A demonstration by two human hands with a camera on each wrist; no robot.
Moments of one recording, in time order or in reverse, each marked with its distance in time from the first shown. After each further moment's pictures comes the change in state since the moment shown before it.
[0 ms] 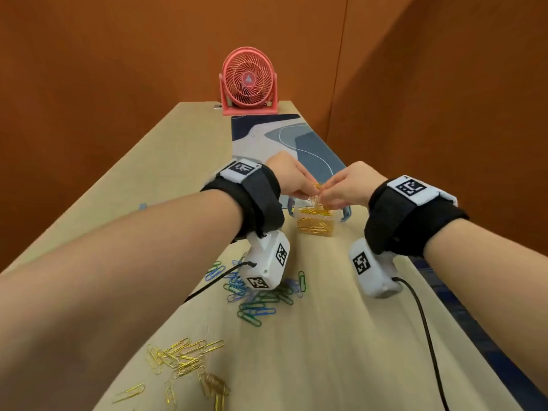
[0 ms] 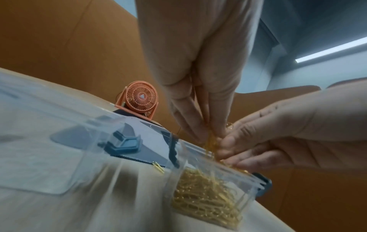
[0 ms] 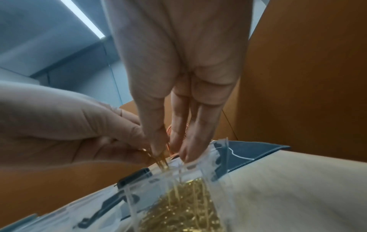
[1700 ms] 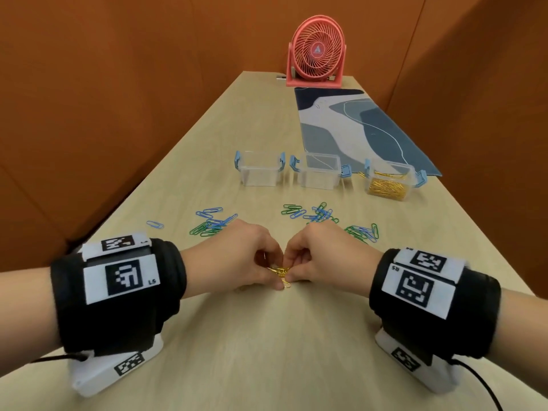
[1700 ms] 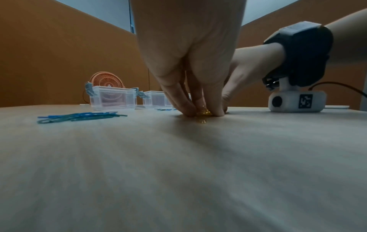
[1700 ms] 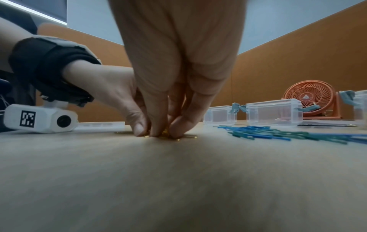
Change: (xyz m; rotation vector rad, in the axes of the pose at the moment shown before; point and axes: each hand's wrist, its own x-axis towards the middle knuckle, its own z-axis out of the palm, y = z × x) left_hand -0.228 -0.134 -0.053 0.516 -0.080 0.121; right_hand -0.160 -0.058 0.132 -0.279 -0.449 -0.531
